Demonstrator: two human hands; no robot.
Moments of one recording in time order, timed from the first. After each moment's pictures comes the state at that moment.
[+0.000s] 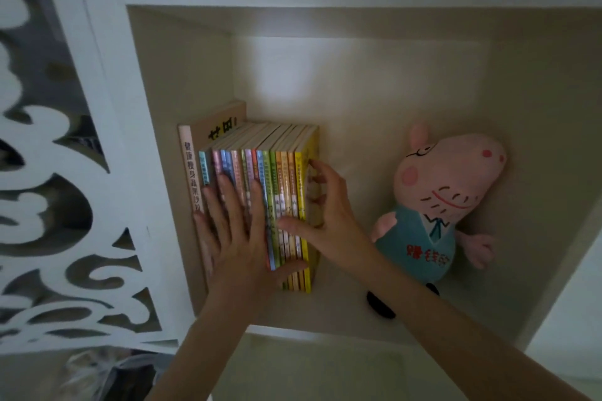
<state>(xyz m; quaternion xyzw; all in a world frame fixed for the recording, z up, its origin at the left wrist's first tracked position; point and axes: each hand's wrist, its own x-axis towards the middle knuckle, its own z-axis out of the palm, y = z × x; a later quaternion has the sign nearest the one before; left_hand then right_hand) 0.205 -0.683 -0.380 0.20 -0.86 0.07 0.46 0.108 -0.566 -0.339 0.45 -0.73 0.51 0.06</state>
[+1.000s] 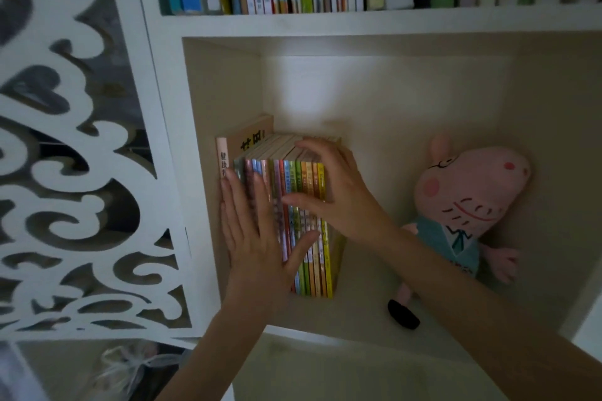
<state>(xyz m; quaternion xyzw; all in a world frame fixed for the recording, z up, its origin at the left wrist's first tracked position) 0.219 -0.676 -0.359 0.16 -0.82 -0.01 0.55 0.112 -0.579 -0.284 0.57 -0.68 0.42 0.19</state>
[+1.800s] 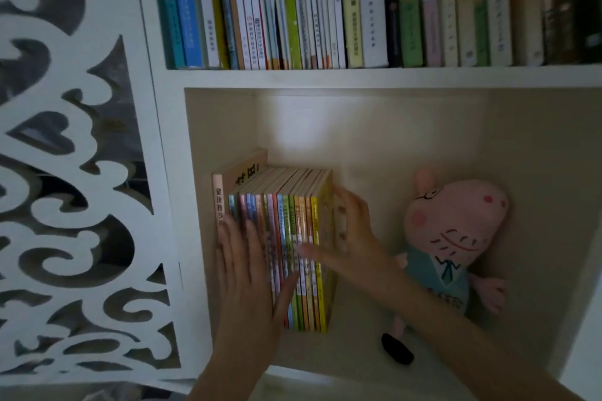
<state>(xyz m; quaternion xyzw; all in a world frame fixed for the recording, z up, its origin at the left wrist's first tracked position) 0.223 -0.681 -0.373 0.15 -0.83 -0.01 0.54 0.122 -0.548 -0.299 0.49 -0.71 0.50 0.03</state>
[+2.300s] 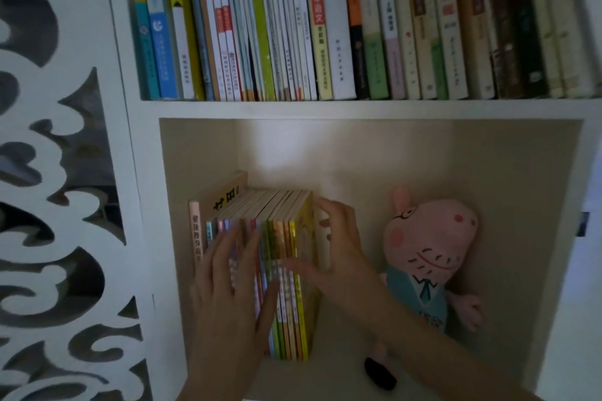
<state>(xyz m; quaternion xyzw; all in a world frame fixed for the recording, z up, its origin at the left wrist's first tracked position) 0.234 -0.665 -0.336 0.09 -0.81 0.00 0.58 0.130 -0.540 -0.288 0.50 -0.70 0.50 0.16</state>
